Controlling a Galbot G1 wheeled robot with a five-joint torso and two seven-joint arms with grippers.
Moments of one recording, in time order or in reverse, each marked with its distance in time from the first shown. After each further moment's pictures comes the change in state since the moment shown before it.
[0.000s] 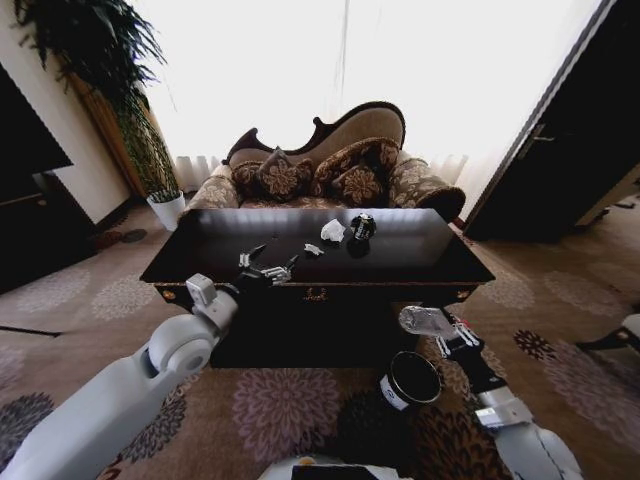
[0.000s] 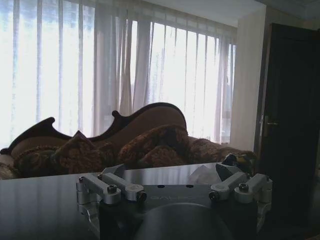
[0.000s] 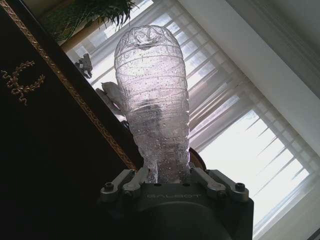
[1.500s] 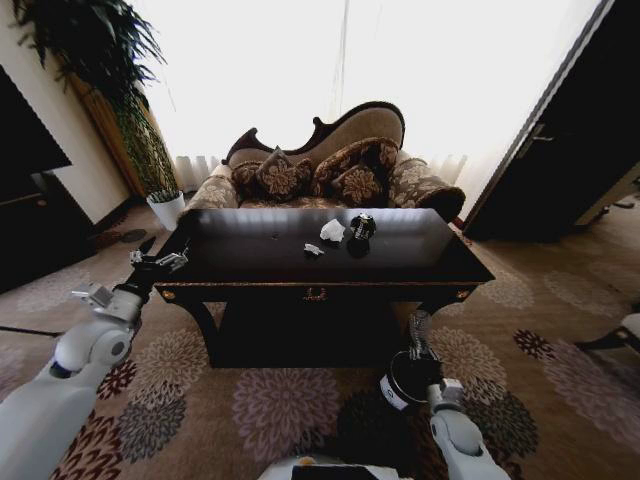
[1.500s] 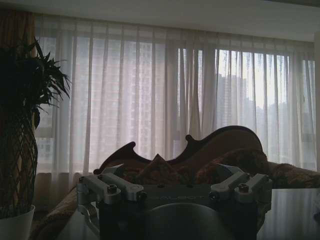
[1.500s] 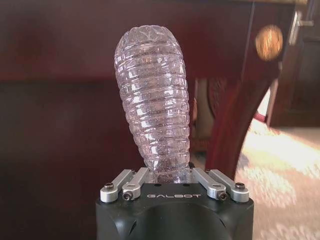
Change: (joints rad) left arm 0.236 -0.038 -0.432 0.286 0.021 -0.214 0.223; right arm 0.330 0.033 -0.256 -0.531 0.712 -0.303 0.003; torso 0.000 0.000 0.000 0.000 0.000
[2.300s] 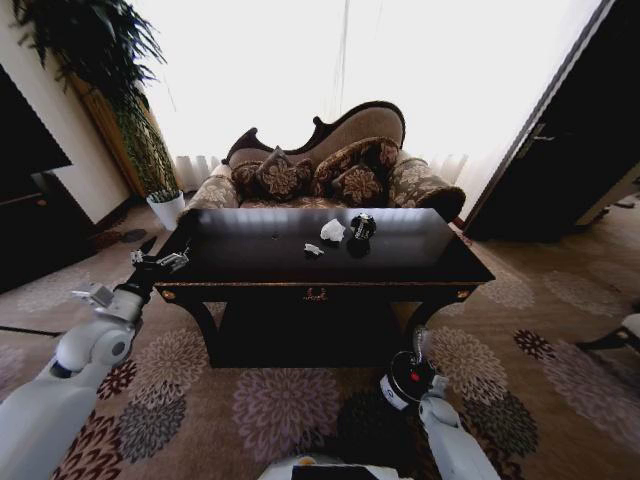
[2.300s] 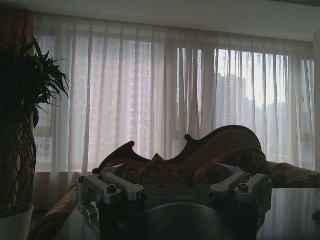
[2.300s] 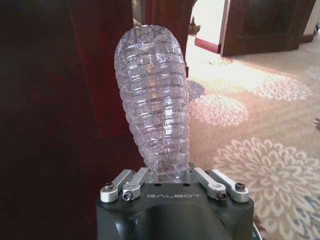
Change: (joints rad) left arm -0.001 0.000 0.003 -0.002 -0.001 0.003 -0.003; right arm 0.338 -0.004 0.004 -0.636 0.076 0.028 -0.001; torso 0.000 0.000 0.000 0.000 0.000
